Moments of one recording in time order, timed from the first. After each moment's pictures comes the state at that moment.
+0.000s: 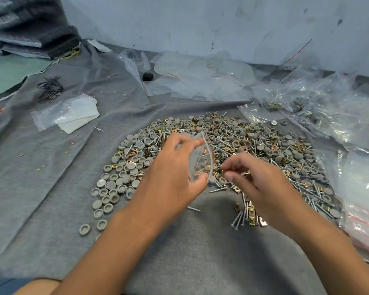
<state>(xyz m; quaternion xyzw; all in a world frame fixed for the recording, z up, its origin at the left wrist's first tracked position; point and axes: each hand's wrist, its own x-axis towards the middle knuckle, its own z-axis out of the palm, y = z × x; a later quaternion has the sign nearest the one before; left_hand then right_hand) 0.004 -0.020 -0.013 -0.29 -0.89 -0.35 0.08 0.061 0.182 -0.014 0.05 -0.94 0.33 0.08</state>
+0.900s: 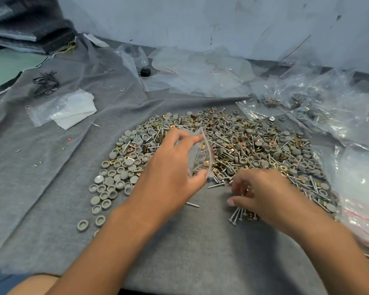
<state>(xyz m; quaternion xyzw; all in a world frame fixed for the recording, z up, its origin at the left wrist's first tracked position) 0.004 -0.019 -0.014 -0.30 -0.89 -0.34 0.09 0.065 0.196 -0.020 -0.04 -0.99 0.13 -0.08</state>
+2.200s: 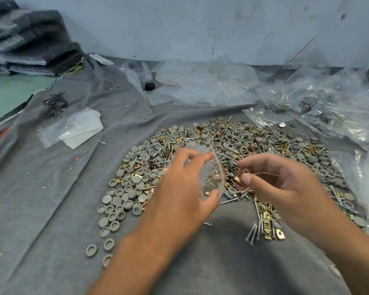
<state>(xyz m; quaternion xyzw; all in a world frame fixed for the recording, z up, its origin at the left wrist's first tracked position) 0.009 -0.014 -0.016 -0.31 -0.88 -0.35 0.10 0.066 0.184 0.001 0.00 -0.80 0.59 0.10</state>
